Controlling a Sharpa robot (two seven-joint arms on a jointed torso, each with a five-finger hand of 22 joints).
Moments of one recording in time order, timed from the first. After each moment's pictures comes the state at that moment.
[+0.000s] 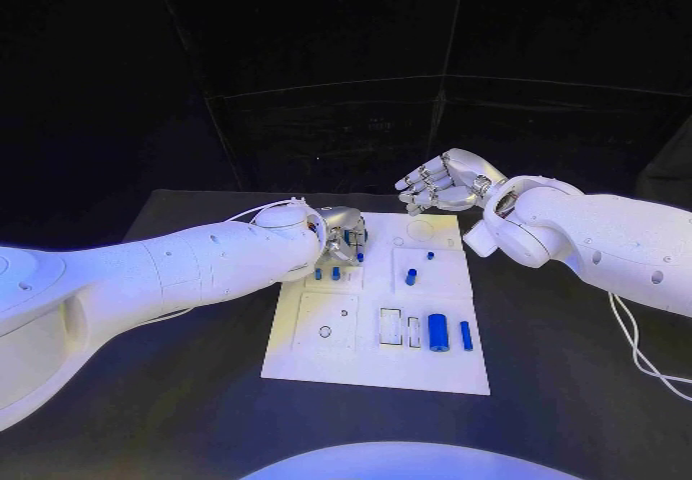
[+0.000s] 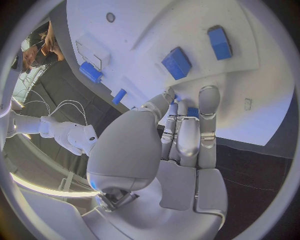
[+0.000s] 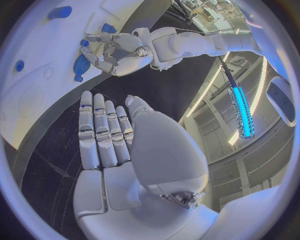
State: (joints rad) left arm 1.26 -0.42 -0.21 1.09 -1.26 -0.13 -0.13; left_hand 1.39 -0.09 0.28 -0.07 0.05 0.92 0.14 0.37 0.15 0.90 0.08 0.53 0.22 1.42 0.00 1.29 1.06 0.17 1.29 0.10 0.86 0.82; right arm 1.27 -0.72 -0.04 1.33 -0.73 -0.22 0.18; right_hand 1.51 -0.04 0.10 0.20 0.39 0.95 0.22 0.07 0.07 1.05 0.15 0.18 0.06 1.19 0.10 0.07 0.15 0.18 1.16 0.20 0.08 0.07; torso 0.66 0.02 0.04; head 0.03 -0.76
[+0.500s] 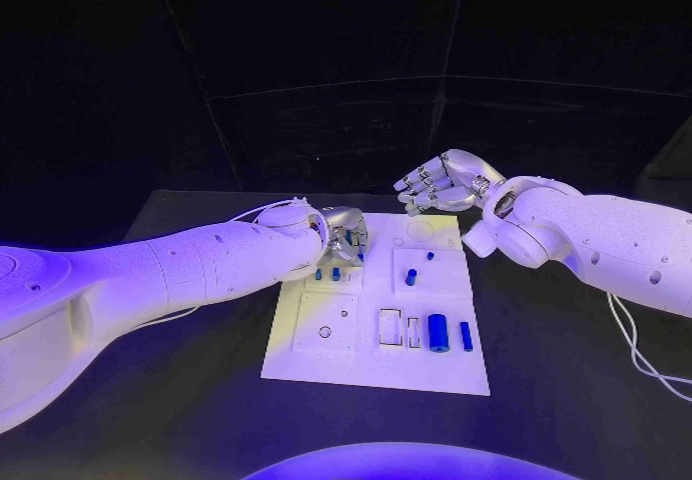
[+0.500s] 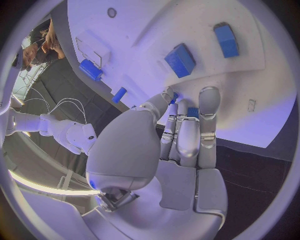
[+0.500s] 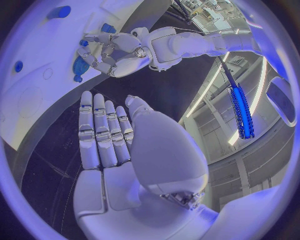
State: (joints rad) left arm 1.26 -0.40 -0.21 1.07 -1.24 -0.13 -0.13; left_hand 1.37 -0.10 0.29 -0.07 0.05 0.91 0.15 0.33 0.12 0.90 0.08 0.51 0.20 1.42 0.00 1.30 1.06 0.17 1.29 0.10 0.87 0.84; right arm 1.27 -0.72 -0.04 1.33 -0.73 -0.22 0.18; right_hand 1.51 -0.04 0.10 0.20 0.39 0.95 0.22 0.07 0.07 1.05 0.15 0.18 0.06 1.19 0.10 0.07 0.16 0.18 1.16 0.20 0.08 0.07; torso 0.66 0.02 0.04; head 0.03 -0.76
